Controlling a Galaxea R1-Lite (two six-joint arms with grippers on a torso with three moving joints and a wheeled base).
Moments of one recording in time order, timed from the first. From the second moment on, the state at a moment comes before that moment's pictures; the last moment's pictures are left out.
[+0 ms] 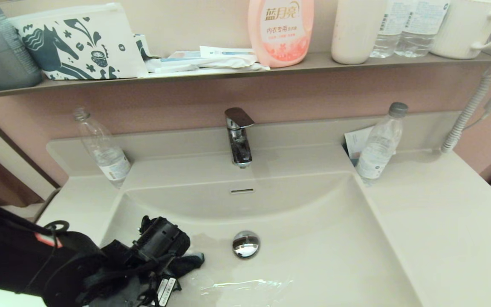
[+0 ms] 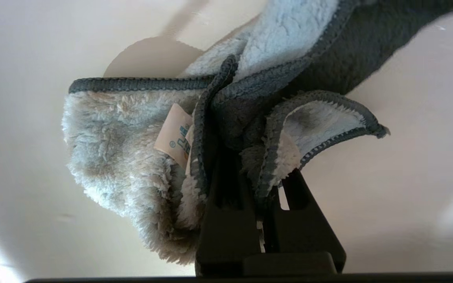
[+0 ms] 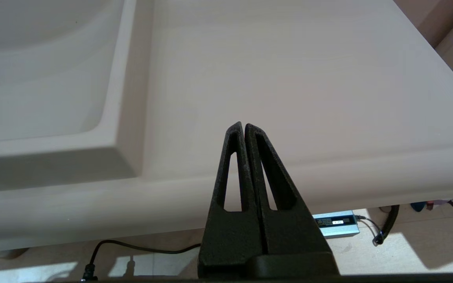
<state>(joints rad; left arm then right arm) -0.55 1.74 -0.60 0.11 0.56 -0.23 0.00 0.00 -0.03 0.08 0.00 0.00</state>
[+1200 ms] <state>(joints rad) -0.28 1.75 -0.78 -0.20 0.65 0.29 0.00 0.00 -0.03 0.08 0.00 0.00</state>
